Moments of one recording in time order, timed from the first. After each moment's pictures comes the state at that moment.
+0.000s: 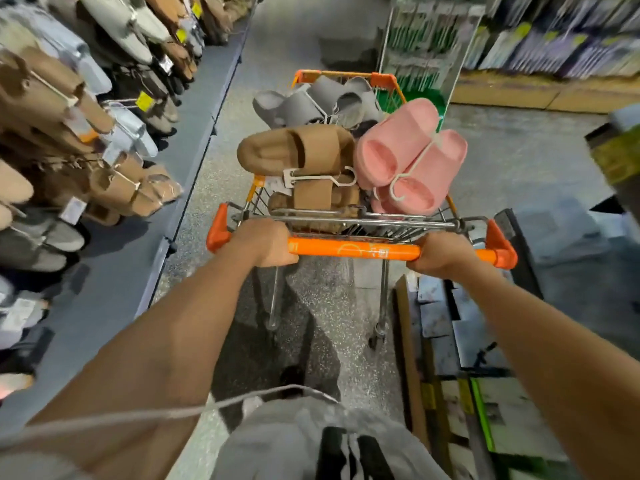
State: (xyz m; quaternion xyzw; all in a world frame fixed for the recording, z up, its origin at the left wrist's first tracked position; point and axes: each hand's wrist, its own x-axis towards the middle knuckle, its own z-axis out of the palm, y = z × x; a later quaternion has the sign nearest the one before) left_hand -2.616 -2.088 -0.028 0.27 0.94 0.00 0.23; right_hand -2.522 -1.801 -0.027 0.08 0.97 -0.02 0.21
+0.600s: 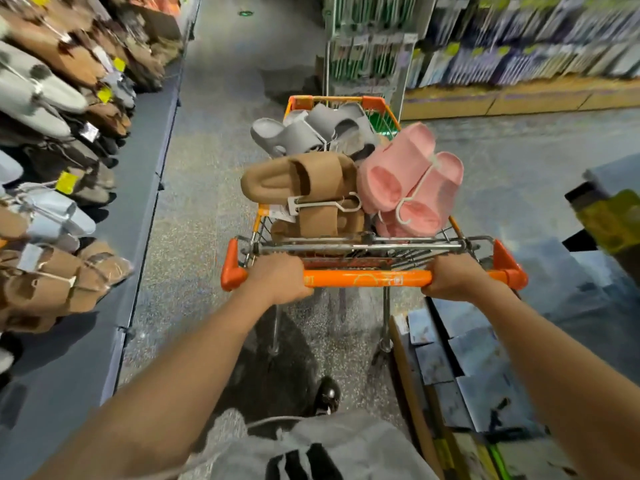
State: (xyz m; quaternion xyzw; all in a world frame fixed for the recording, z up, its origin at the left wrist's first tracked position) left_hand -2.770 -1.978 -0.018 0.35 0.91 -0.05 0.20; right_hand -2.648 -1.712 -0.015 0.18 0.95 -0.04 0.24
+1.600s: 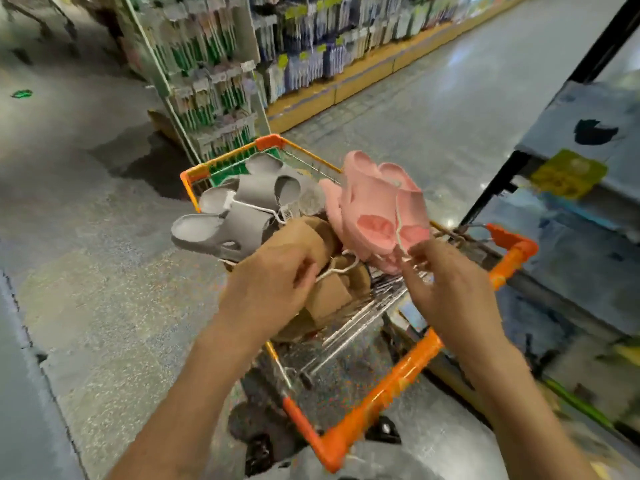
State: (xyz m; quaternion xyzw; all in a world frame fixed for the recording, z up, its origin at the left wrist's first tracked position) left_hand -2.962 -1.944 0.066 0.64 0.73 0.24 -0.07; right_hand -2.763 -1.851 0.059 0.45 0.84 -0.08 -0.28
